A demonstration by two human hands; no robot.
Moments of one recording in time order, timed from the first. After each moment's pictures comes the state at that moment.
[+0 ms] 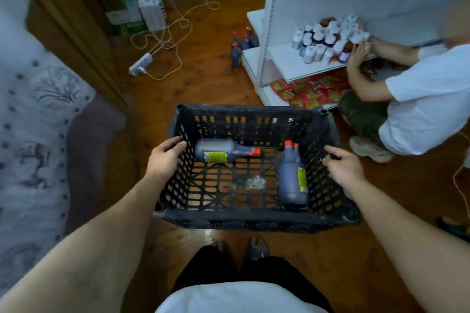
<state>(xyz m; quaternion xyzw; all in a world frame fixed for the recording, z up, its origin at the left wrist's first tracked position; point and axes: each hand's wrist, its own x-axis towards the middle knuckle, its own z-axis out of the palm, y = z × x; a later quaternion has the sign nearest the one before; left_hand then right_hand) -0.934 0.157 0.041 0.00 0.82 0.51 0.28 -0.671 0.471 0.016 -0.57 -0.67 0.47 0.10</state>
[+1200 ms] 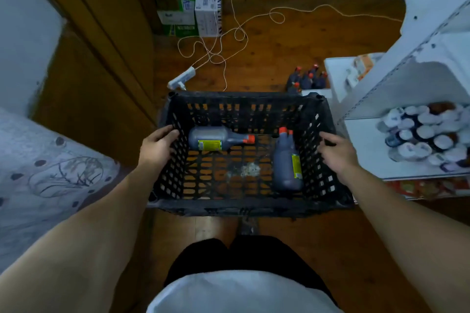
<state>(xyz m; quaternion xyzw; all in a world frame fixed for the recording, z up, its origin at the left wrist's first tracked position) -1.382 0.262 0.032 -0.13 0.79 0.57 0.19 -1.219 0.627 0.014 -0.46 -0.75 0.48 0.02</state>
